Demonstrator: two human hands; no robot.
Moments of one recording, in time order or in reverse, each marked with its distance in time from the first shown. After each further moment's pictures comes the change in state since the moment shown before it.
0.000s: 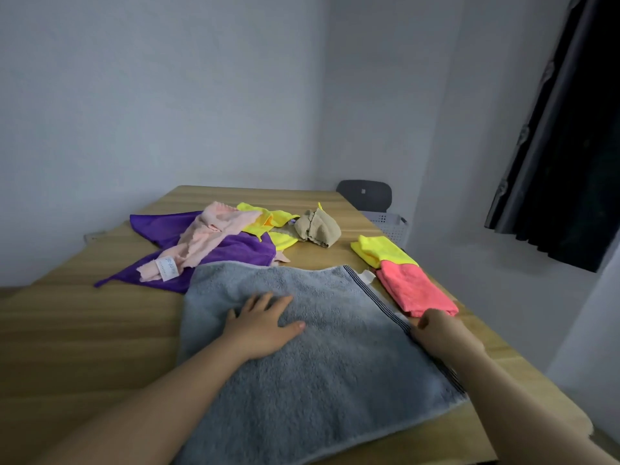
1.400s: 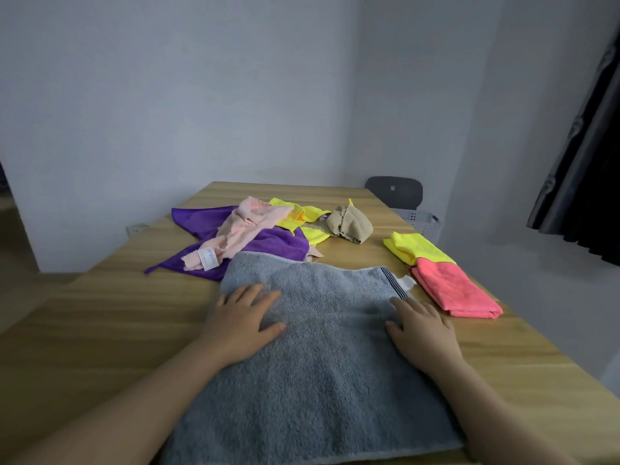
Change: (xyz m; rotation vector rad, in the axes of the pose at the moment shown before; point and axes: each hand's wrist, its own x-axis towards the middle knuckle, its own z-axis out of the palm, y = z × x) left_hand -0.037 -0.075 -0.006 0.150 0.236 0.064; right_hand -0.029 -0.065 0.042 -0.108 0.174 -0.366
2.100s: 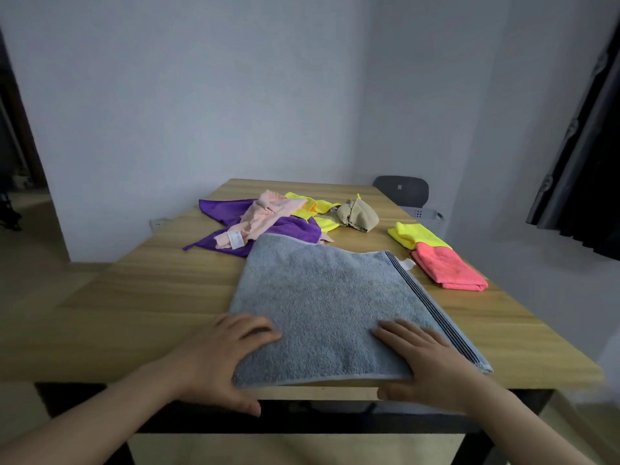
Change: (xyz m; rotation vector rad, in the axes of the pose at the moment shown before) left_hand -0.146 -0.015 -0.025 0.121 0.029 0.463; right_hand -0.114 0.009 -0.020 -0.122 -0.264 -0.483
